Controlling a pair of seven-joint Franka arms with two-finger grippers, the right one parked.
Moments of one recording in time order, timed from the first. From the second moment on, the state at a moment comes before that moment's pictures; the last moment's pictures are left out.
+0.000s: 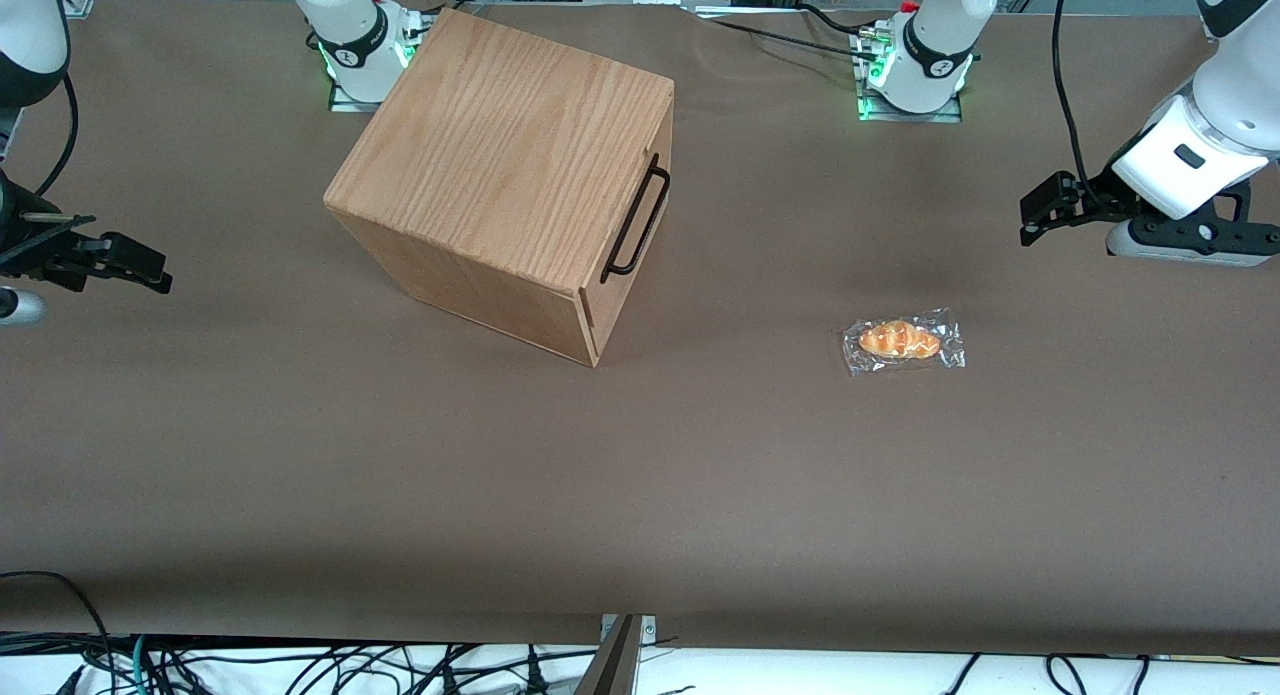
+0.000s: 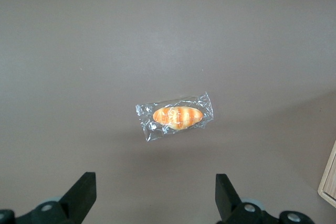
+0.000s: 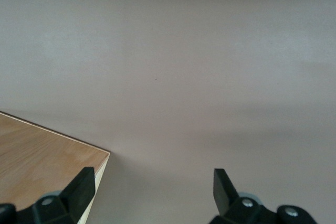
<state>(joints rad) -0.08 -0.03 -0.02 -1.72 -0.01 1.71 -0.02</state>
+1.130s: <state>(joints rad) -0.07 -0.03 -0.03 -1.72 -0.01 1.67 -0.02</state>
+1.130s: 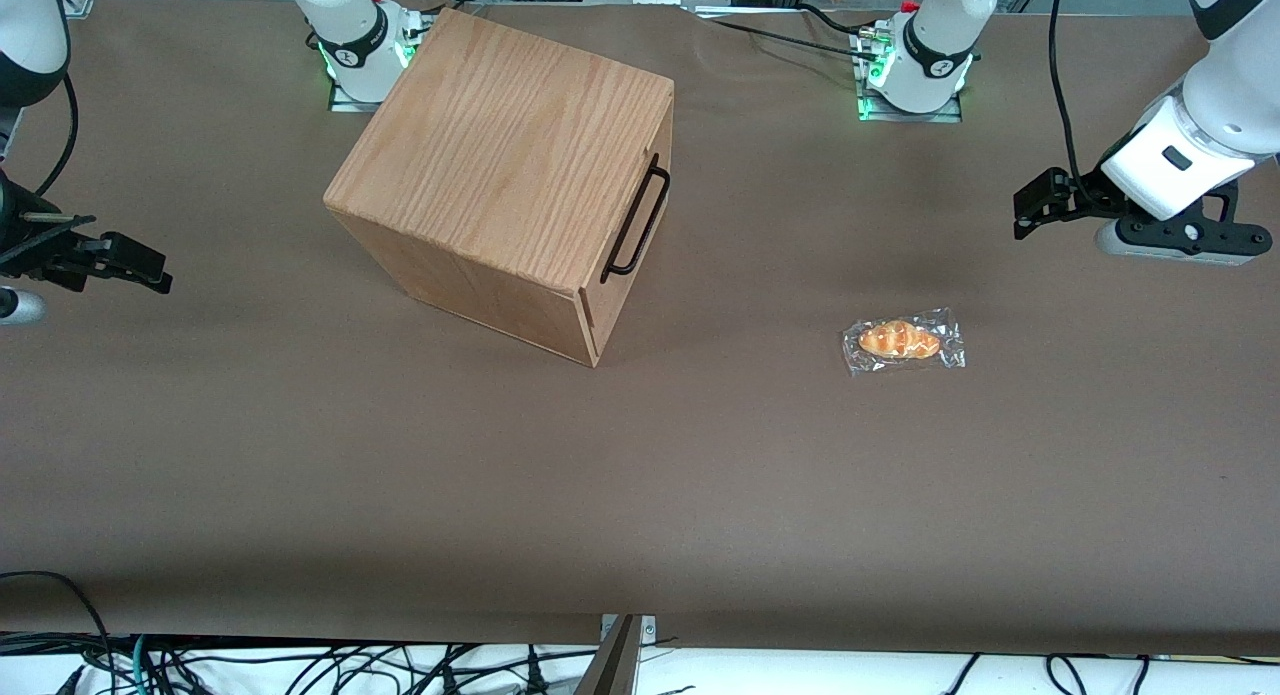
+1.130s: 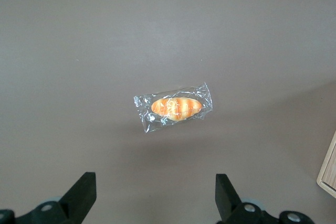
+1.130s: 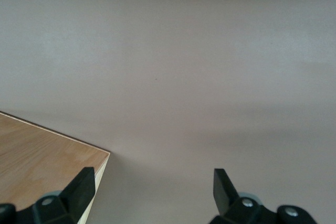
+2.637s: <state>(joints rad) -0.11 0.15 -0.36 -1.68 -0.14 1.80 -0.13</state>
